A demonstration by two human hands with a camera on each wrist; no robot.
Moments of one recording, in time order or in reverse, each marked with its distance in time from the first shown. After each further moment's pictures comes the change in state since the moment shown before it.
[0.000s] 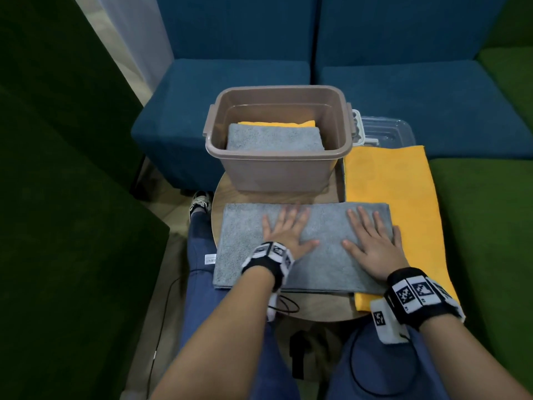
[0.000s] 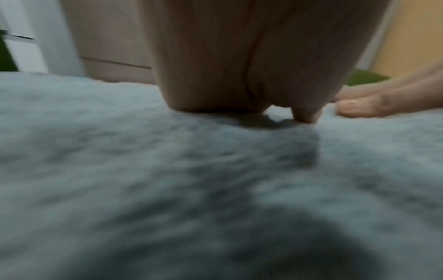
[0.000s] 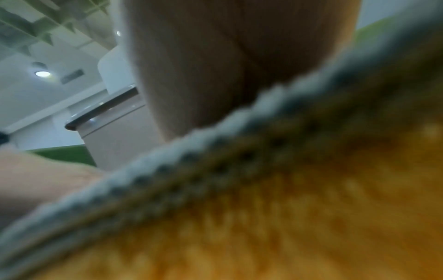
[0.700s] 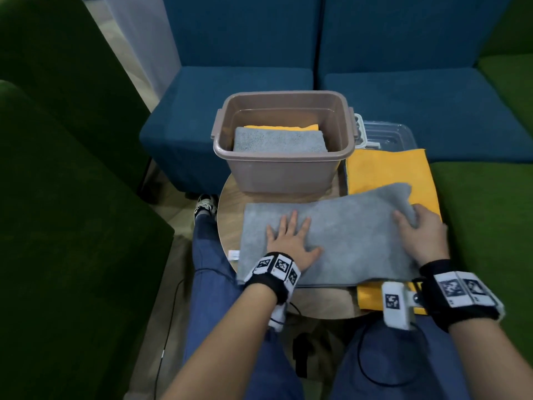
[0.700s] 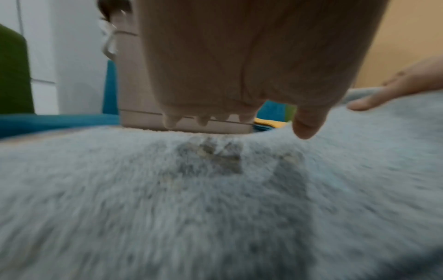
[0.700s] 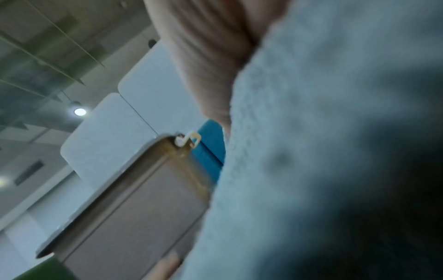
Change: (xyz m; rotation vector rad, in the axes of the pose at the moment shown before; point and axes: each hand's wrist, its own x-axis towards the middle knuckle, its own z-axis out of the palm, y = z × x) left_hand -0.028 0.015 -0.007 -0.016 0.006 -0.068; right_hand -0.017 0.016 -0.053 0.588 0.548 0.254
